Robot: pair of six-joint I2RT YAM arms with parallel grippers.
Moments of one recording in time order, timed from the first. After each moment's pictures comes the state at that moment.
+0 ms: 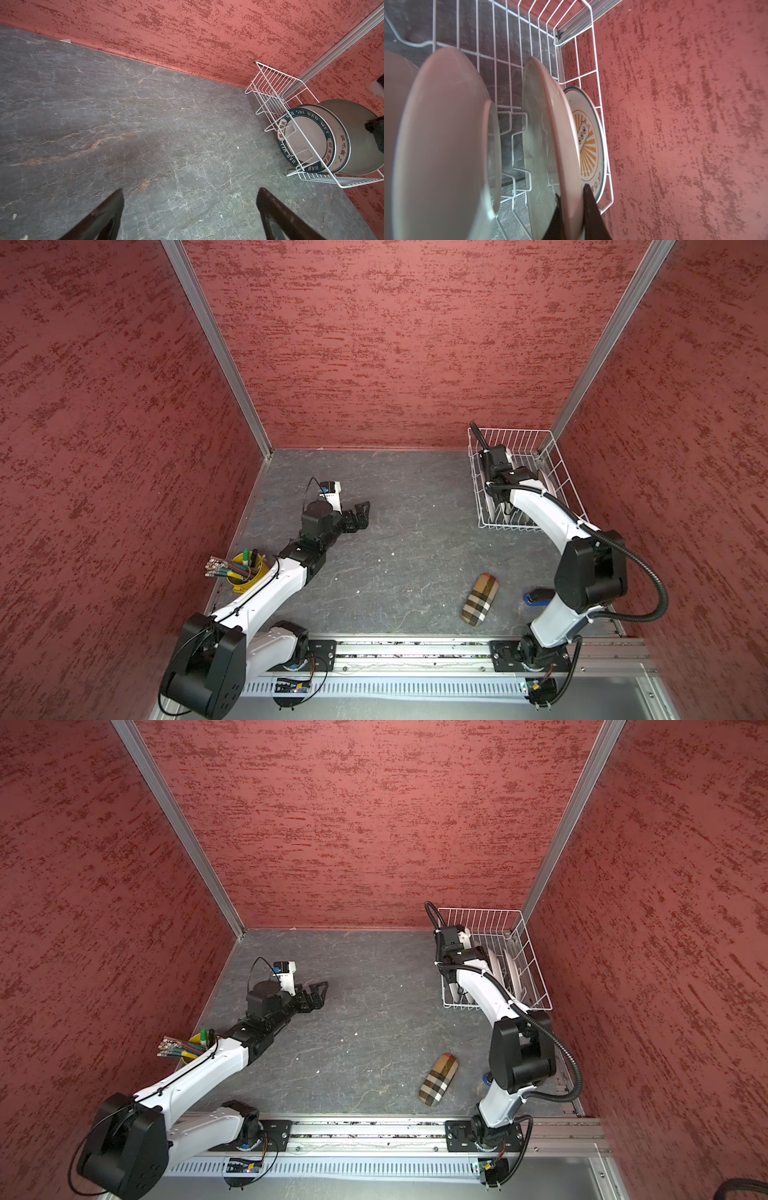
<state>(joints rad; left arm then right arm) -0.34 1.13 0.58 0.17 0.06 -0.43 0.25 1.69 1.42 -0.68 0.92 -0.15</state>
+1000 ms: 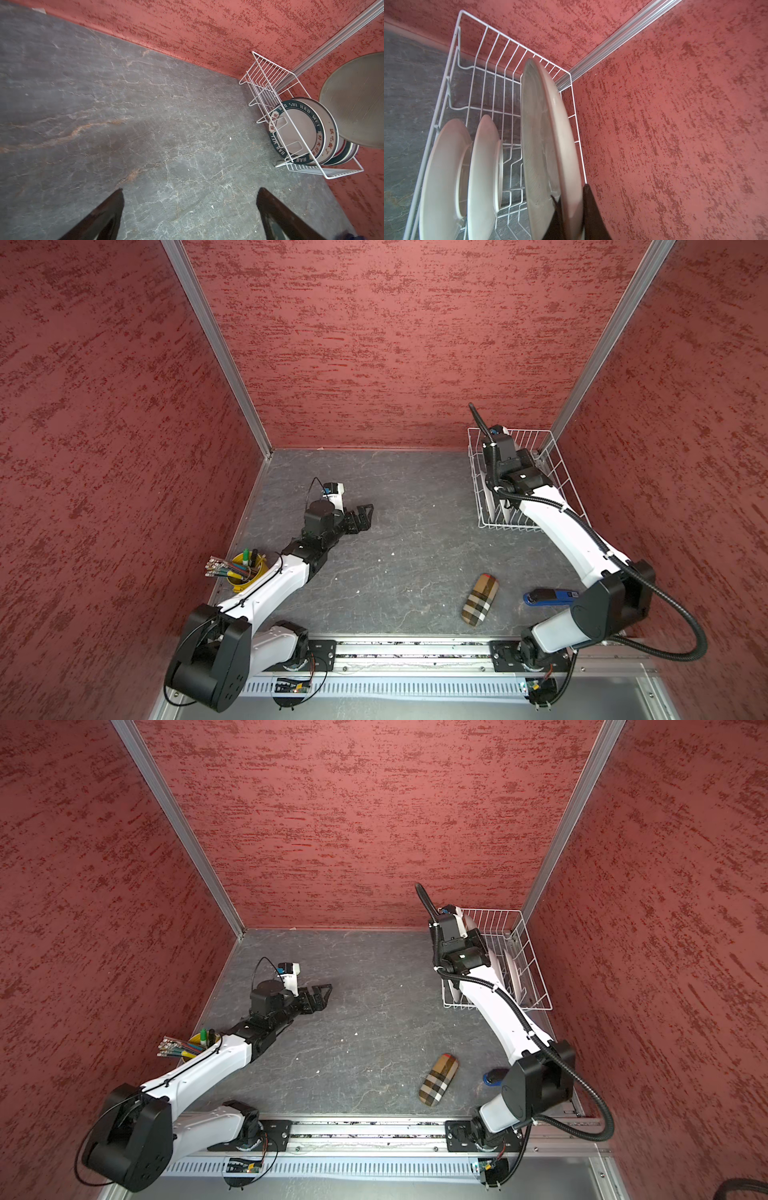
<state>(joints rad) -0.32 1.18 0.59 0.18 0.15 -0.49 0.35 1.52 1.49 -0.60 0.95 -0.30</state>
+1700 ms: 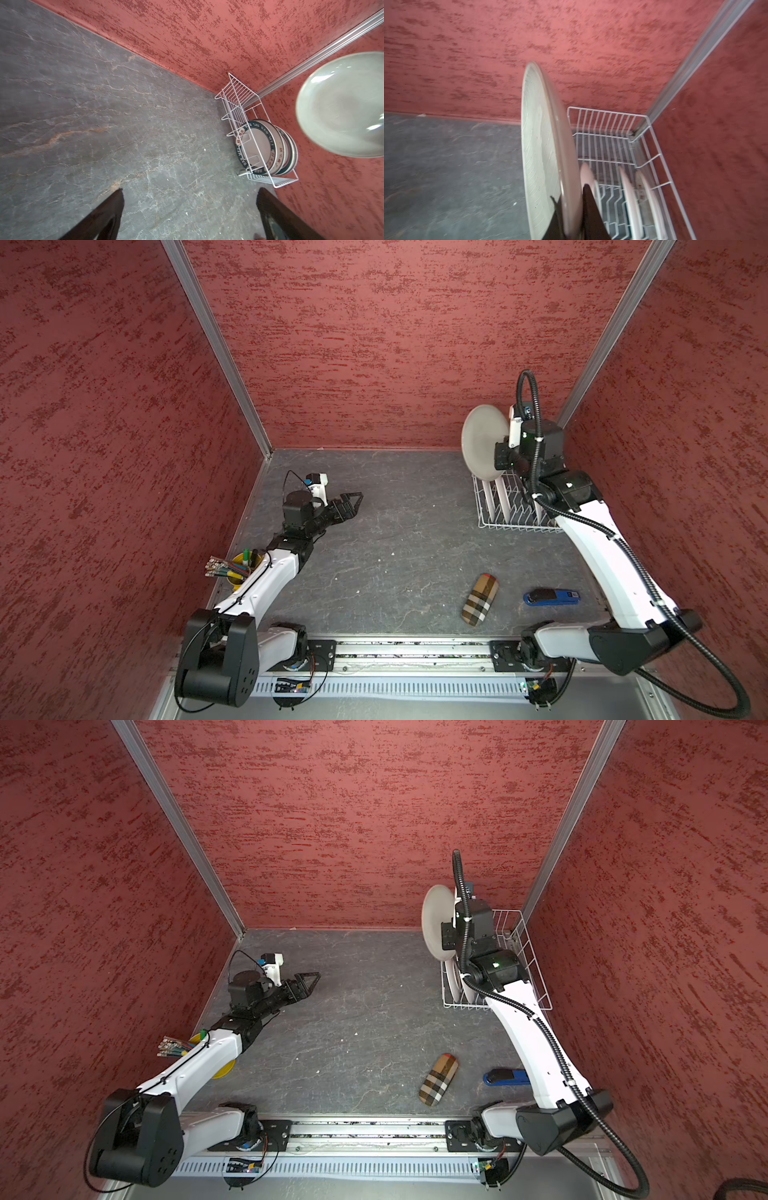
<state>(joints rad) -0.12 1.18 0.64 0.20 0.48 -0.62 0.33 1.35 1.57 -0.61 0.31 0.08</state>
